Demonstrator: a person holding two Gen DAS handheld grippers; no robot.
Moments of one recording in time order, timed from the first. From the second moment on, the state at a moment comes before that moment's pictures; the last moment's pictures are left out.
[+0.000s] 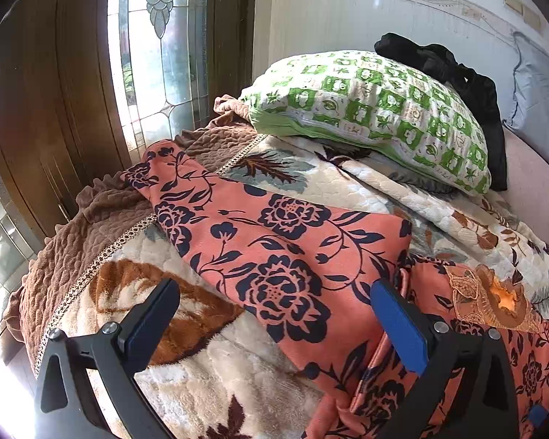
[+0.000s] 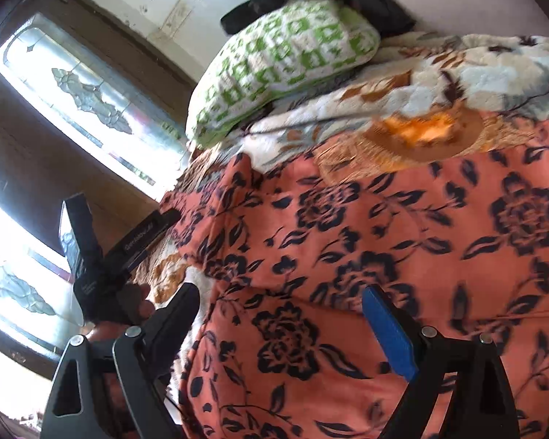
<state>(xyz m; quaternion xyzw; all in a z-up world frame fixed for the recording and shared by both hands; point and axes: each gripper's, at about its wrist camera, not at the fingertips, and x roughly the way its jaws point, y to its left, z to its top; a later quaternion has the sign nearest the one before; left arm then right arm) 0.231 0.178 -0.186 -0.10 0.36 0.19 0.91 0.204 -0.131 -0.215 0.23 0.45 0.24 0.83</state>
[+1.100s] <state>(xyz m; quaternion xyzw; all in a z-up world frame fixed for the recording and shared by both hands) 0.234 0.356 -0.211 -0.28 0.40 0.26 0.83 0.249 -0.204 -0.228 0.19 0.44 0.16 0.86</state>
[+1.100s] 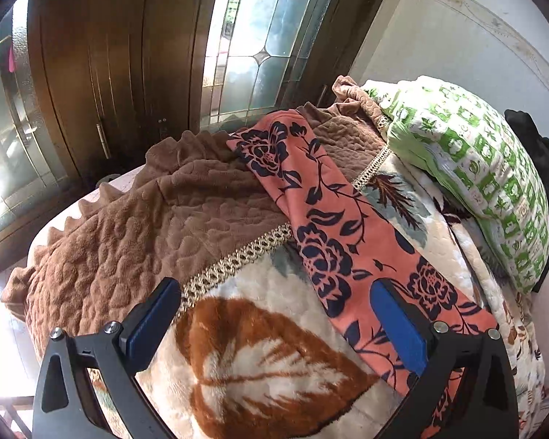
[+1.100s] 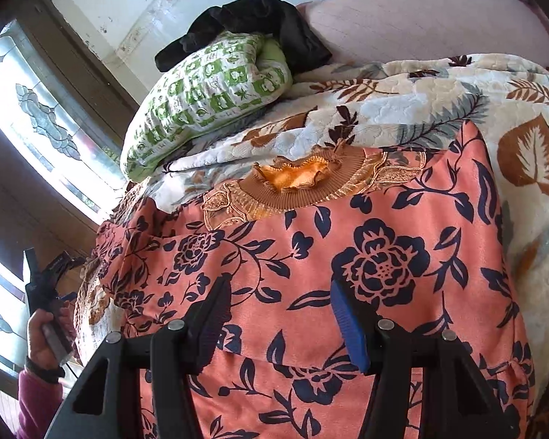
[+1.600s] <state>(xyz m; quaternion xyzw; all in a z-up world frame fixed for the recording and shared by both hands) 0.323 0.396 -0.252 -0.34 0.42 0.23 0.81 0.256 -0.209 -0.232 0.17 0.43 0.16 0.87</state>
